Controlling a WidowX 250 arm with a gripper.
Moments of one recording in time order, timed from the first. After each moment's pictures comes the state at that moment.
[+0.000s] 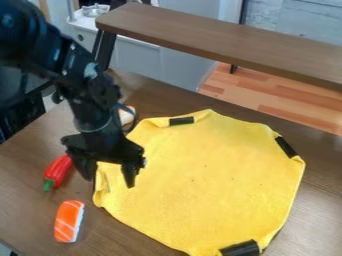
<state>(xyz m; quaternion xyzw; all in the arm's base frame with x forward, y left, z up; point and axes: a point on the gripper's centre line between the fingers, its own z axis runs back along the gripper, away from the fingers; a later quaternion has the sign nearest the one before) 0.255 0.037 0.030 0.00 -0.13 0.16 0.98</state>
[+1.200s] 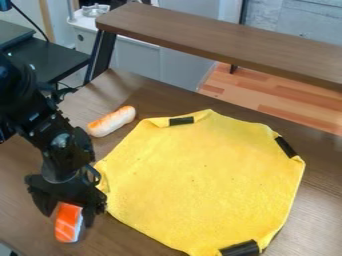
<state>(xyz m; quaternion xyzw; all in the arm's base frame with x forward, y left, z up) 0.213 0.069 -0.020 0.08 -0.10 0.16 0.98</state>
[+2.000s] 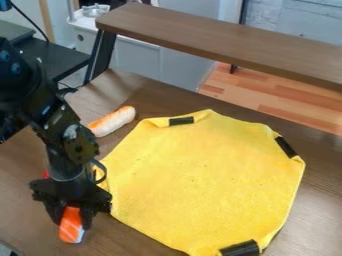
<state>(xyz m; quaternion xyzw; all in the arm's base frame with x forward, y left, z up) 0.214 0.065 -0.027 0.05 -0.06 0.20 0.98</state>
